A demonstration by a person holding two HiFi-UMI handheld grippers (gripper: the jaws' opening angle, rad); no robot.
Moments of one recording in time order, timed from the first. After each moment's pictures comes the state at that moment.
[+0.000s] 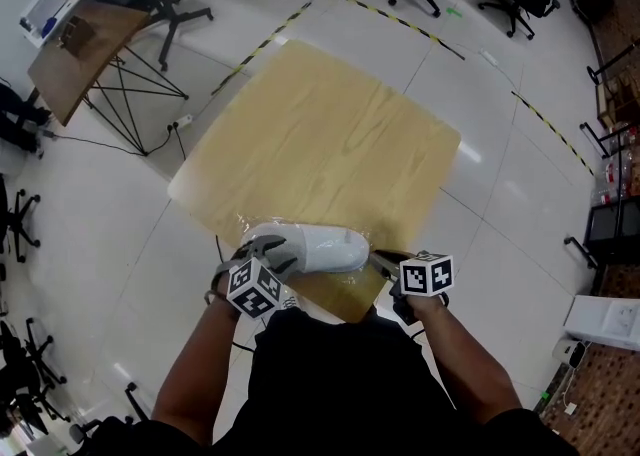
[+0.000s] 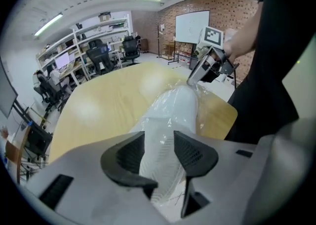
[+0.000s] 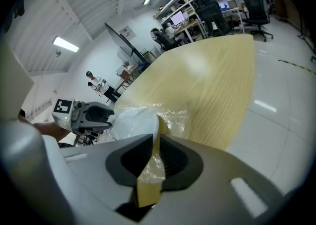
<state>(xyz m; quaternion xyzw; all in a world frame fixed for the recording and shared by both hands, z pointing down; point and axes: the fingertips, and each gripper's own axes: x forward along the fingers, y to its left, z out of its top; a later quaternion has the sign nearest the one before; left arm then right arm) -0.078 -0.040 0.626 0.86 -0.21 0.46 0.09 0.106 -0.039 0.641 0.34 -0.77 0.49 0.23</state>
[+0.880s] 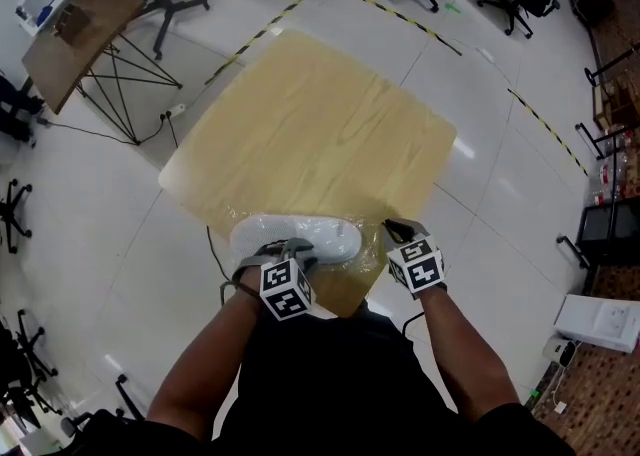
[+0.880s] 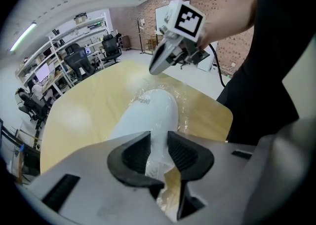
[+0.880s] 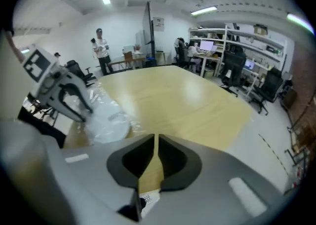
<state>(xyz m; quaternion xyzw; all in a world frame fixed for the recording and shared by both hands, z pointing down) -0.002 -0.012 0.646 0.85 -0.13 0.50 0.05 0.143 -0.086 0.630 0.38 -0.81 0.21 0.40</state>
